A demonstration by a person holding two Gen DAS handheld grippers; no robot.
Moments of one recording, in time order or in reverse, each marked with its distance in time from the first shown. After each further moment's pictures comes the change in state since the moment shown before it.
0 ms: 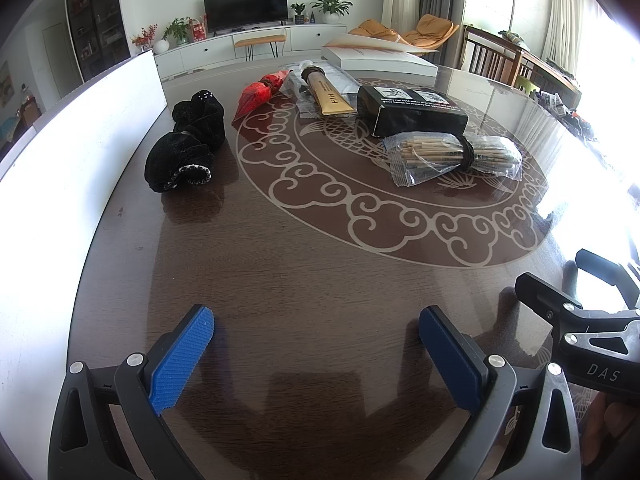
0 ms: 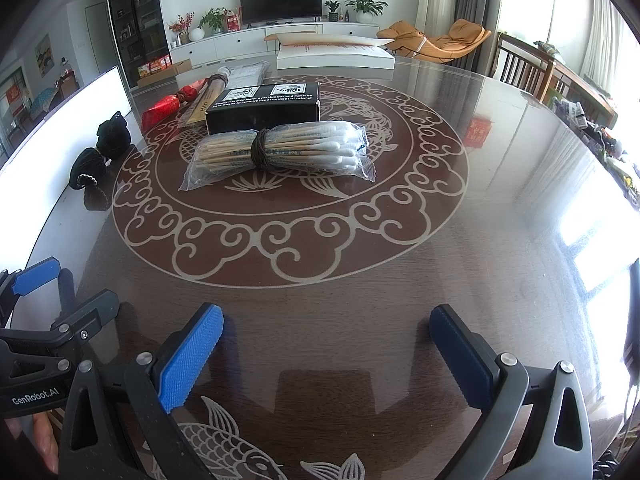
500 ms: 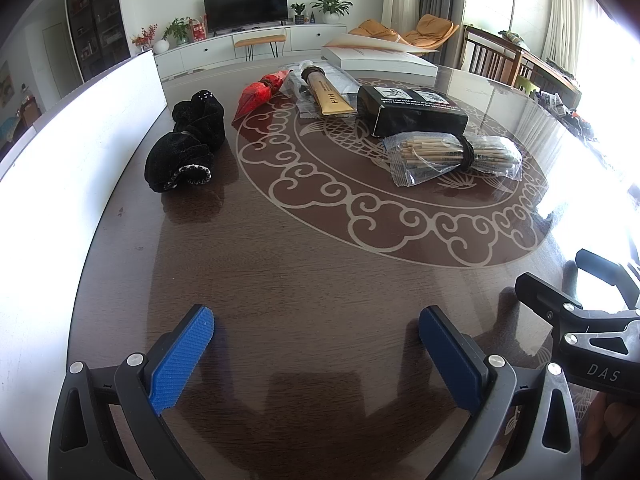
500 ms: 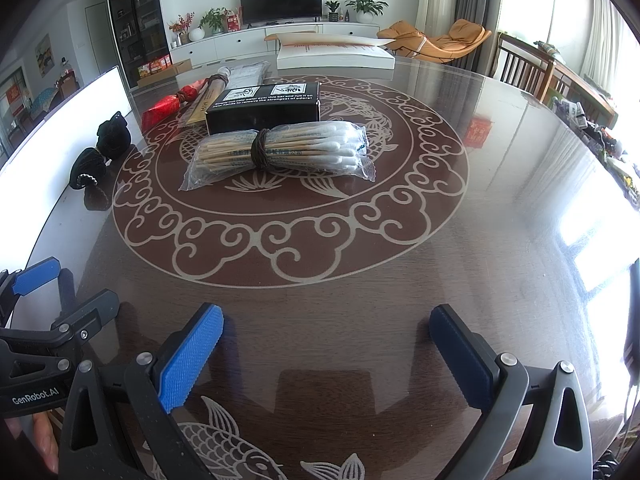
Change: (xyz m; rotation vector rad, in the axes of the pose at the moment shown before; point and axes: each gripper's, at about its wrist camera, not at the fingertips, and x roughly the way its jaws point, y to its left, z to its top) left arm 0.000 0.000 0.000 0.001 0.000 -0.001; right arm 0.000 0.000 0.000 0.000 0.000 0.000
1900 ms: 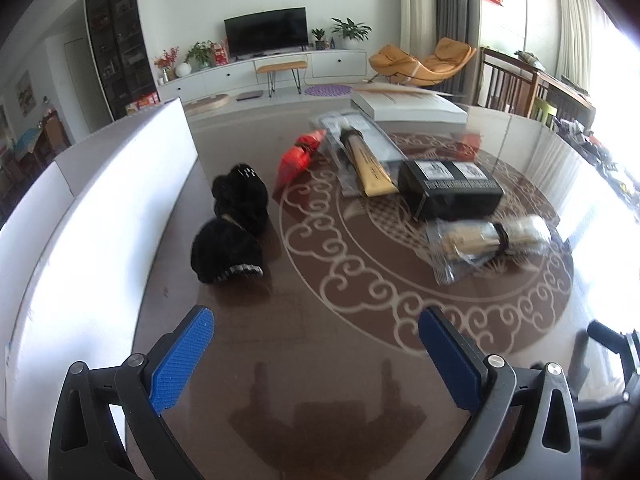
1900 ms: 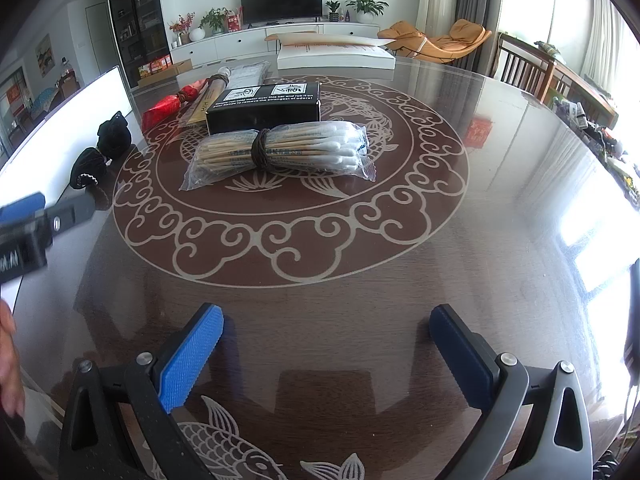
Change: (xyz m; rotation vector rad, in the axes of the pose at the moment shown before) left arm -0.011 0.029 0.067 -0.032 -0.106 0.097; right arm 0.000 0.000 0.000 0.001 0.000 0.000
